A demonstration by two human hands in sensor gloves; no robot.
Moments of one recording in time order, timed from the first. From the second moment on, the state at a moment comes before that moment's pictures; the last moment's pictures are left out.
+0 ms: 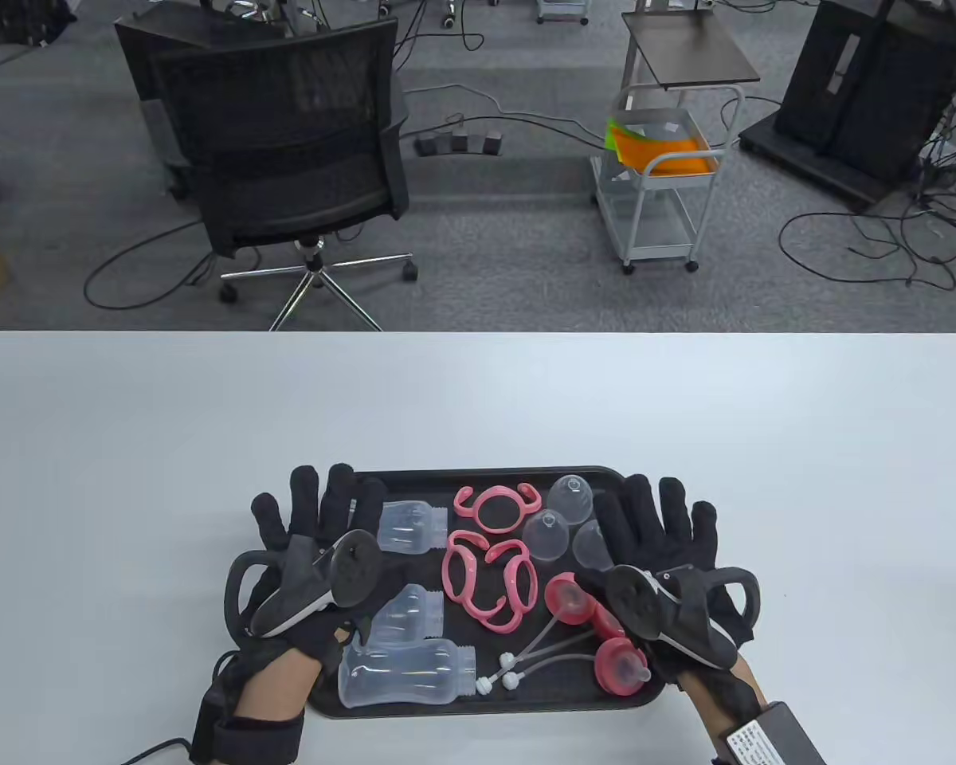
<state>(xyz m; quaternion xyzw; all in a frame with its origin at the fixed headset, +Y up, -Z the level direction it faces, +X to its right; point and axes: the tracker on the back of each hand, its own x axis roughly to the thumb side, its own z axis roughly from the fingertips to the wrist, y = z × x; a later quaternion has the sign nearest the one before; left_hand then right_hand) -0.182 -0.669 -0.321 -0.02 -0.09 -0.02 1.00 0.165 -0.671 -0.308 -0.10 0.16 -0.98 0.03</state>
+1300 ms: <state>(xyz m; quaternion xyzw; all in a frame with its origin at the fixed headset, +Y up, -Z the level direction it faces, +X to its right) -0.201 -0.672 -0.307 -0.17 -0.12 0.02 0.98 0.171 -0.675 -0.312 -0.09 0.13 -0.99 0.00</state>
